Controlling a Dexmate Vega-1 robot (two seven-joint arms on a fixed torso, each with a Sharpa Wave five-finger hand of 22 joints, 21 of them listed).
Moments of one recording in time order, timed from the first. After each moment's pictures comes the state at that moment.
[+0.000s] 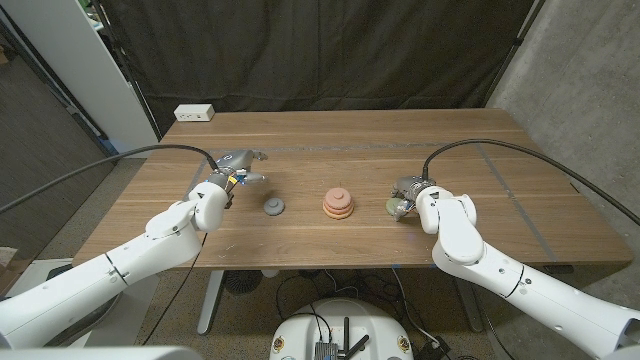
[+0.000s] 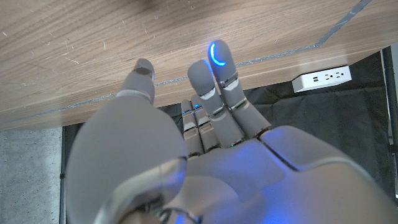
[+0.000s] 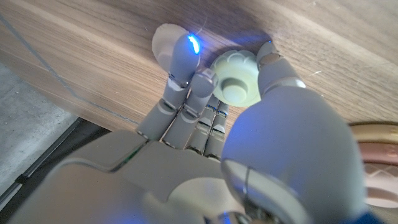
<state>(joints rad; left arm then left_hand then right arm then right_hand) 0.99 0.98 0.53 -2.03 0.40 0.56 0.19 0.95 -0.01 0.26 -0.16 0.24 0.46 -0.03 0.20 0.20 0.48 -0.13 0.22 0.37 1.07 -0.19 1.39 0.57 0.86 -0.11 1.48 0.19 -0.89 -0.75 -0.80 -2.11 -1.16 -0.88 0.75 0.97 -0.10 0.36 -0.15 0.18 0.45 -0.12 0.25 0.21 0.51 -0.17 0.21 0.24 1.16 -0.22 1.20 1.15 1.10 -0.20 1.38 0.19</state>
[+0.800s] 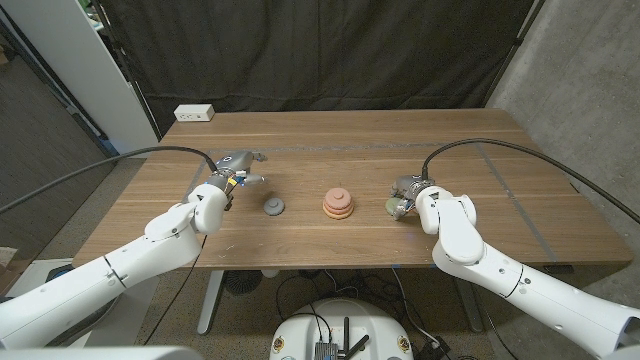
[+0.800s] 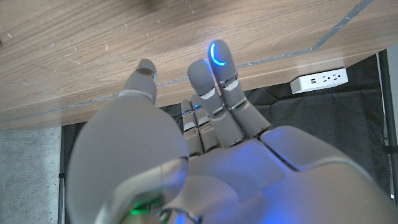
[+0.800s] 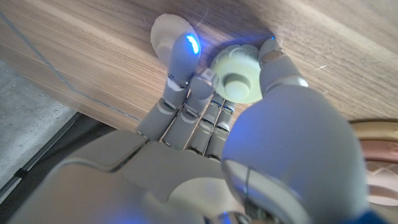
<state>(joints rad) 1.01 0.99 0.52 -2.04 0.39 0.57 0.21 0.96 0.00 0.27 -0.16 0.24 0.46 -0.03 0.20 0.20 0.48 -0.14 0.22 0.37 1.07 -0.18 1.39 0.56 0.86 -0.11 1.48 0.19 -0.88 -0.76 -0.82 -2.09 -1.11 -0.88 0.73 0.97 -0.08 0.36 -0.15 0.19 0.62 -0.16 0.30 0.21 0.67 -0.20 0.24 0.25 1.20 -0.22 1.20 1.18 1.12 -0.21 1.38 0.19</state>
